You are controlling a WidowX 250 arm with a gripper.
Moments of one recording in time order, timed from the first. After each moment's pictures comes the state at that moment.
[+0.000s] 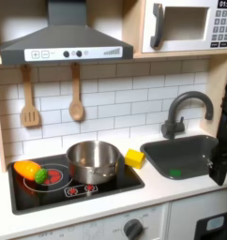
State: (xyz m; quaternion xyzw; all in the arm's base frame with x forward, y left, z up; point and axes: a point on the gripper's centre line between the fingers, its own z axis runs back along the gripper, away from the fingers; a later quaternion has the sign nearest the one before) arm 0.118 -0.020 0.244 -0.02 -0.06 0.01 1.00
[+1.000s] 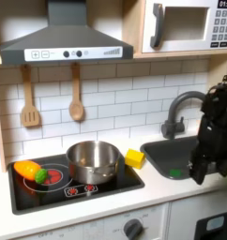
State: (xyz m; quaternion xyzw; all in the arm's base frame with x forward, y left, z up) arm 0.142 0.004 0.236 -0.02 -0.09 0.03 1.00
